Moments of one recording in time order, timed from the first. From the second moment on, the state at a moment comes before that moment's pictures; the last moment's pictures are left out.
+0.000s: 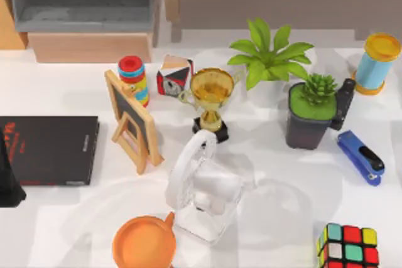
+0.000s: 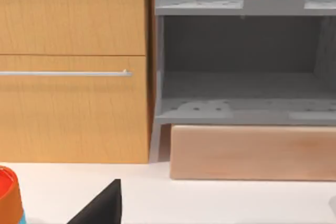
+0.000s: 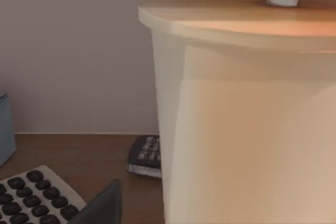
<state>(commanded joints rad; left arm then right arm) 0.00 0.00 0.00 0.00 0.00 0.00 -0.14 1.88 1.12 0.77 -0.10 0.01</state>
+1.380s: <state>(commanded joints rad) 0.00 0.00 0.00 0.00 0.00 0.00 -0.12 2.04 1.35 0.70 -0.09 0.00</state>
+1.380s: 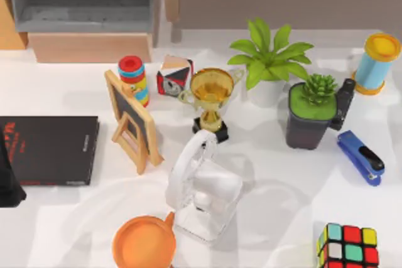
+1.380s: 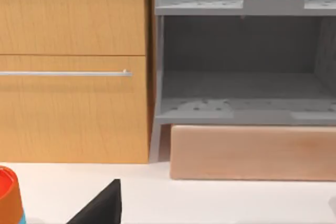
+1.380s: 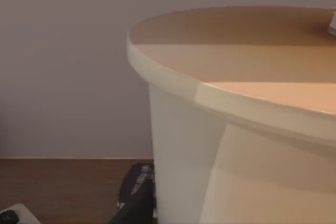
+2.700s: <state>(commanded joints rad) 0.00 0.00 0.00 0.00 0.00 0.00 -0.15 1.75 1.00 0.76 -0.11 0.01</state>
